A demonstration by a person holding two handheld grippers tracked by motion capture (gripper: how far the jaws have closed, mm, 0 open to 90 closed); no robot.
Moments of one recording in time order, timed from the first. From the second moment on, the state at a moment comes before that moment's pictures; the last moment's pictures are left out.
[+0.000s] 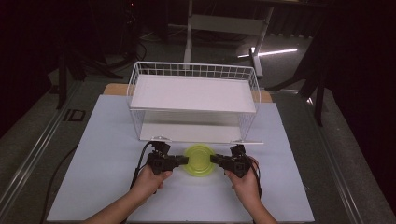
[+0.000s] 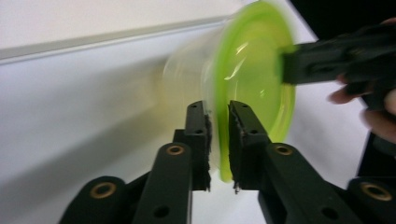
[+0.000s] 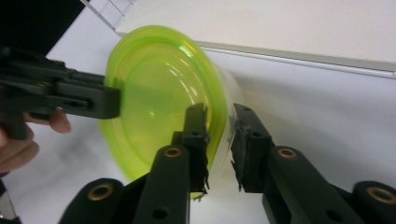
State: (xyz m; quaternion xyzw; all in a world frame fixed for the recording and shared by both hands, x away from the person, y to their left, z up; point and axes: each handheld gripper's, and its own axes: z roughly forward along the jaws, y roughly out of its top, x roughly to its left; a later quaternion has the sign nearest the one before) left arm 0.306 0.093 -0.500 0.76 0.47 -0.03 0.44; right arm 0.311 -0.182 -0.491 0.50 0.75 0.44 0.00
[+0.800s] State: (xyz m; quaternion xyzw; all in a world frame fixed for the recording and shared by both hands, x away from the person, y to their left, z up) left arm 0.326 0.107 -0.484 0.74 0.46 0.06 0.48; right arm 0.333 -0.157 -0.465 0.49 0.74 0.46 0.05
